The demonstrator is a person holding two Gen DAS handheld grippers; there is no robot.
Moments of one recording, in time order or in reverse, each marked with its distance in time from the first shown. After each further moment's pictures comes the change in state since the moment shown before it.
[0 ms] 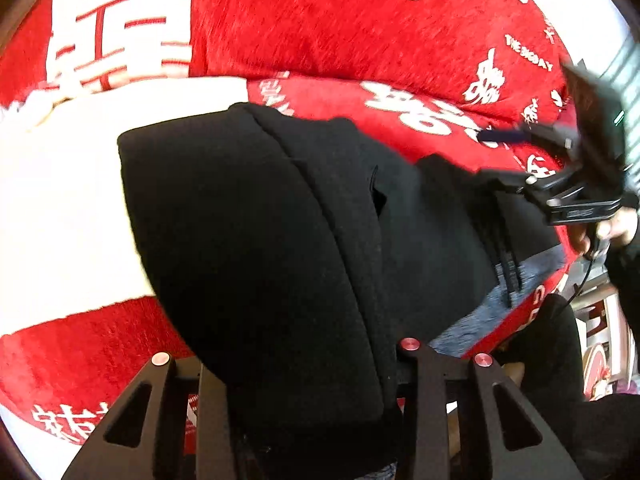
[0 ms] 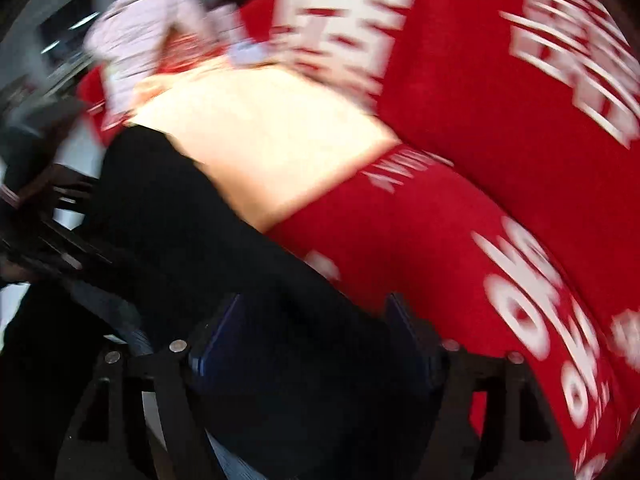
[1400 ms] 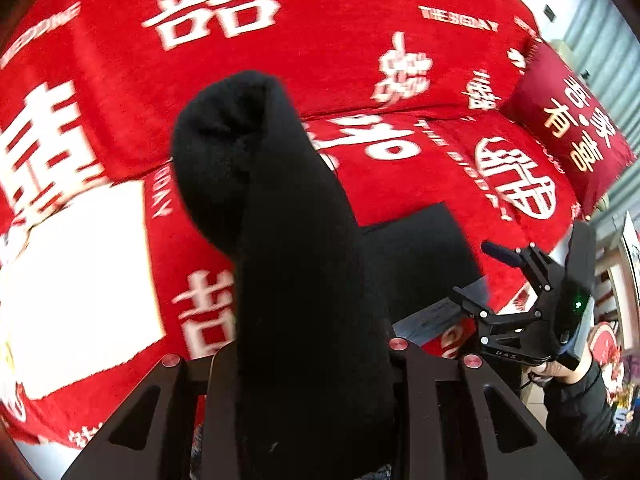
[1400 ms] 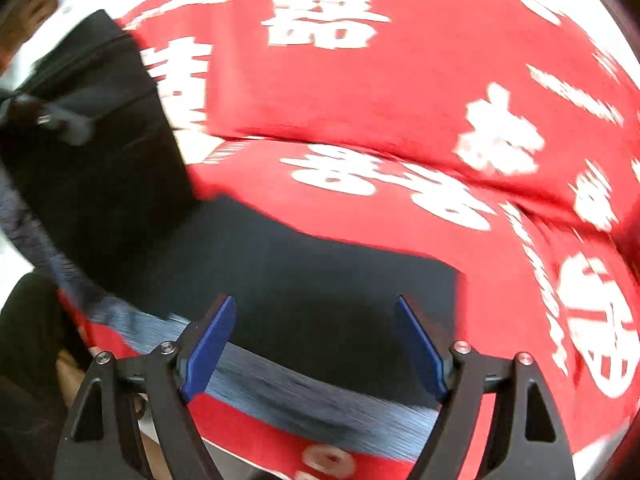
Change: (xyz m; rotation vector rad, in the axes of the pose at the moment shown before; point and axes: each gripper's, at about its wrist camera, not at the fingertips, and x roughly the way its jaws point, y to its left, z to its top) left arm -0.006 -0.236 0.112 0.189 0.053 0.051; right arm -0.096 -0.082 -0.167 0.424 -0.152 -0.235
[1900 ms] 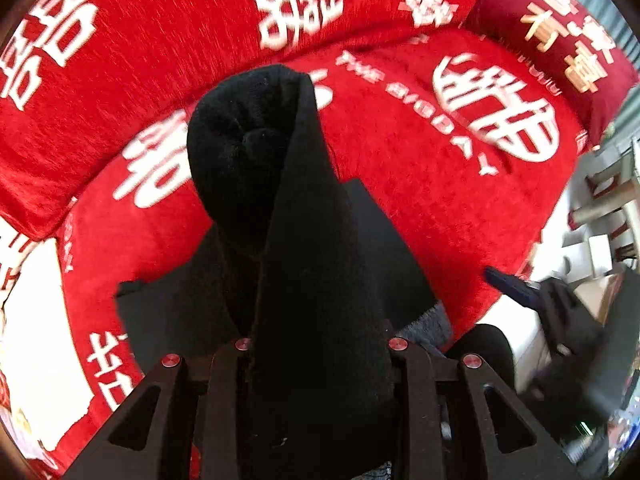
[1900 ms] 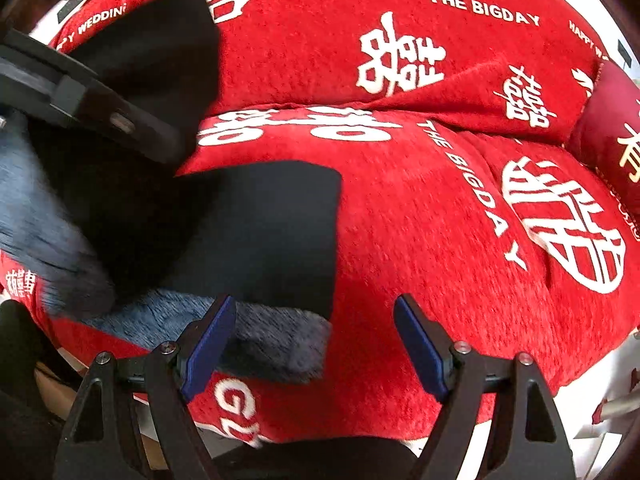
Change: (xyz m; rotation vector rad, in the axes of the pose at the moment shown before) left arm 0.139 -0.153 0.041 0.182 0.200 0.044; right arm -0.018 -0.068 -0.065 0.163 0.065 -0.090
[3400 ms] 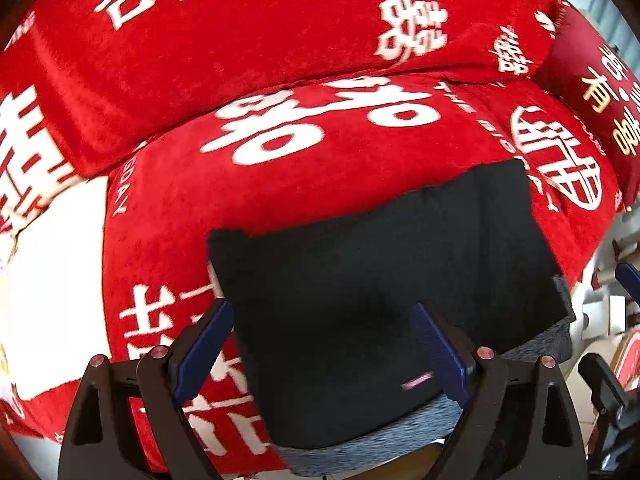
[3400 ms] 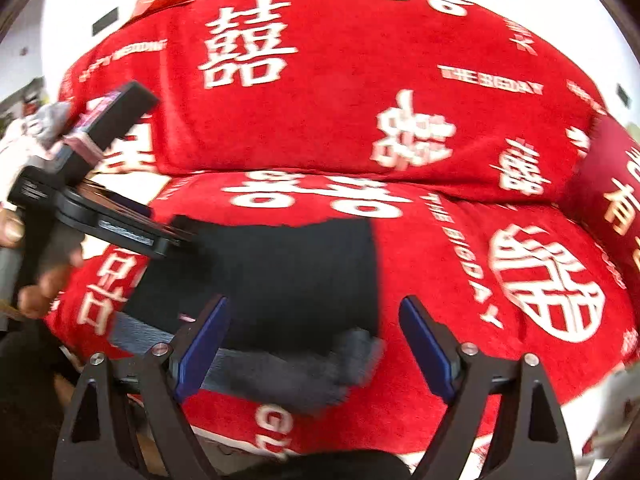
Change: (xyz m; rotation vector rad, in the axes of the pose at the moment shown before) left arm -0.014 0.101 -0.058 -0.205 -0.125 0.075; right arm -0.070 0.050 0.033 -0.124 -0.150 0.019
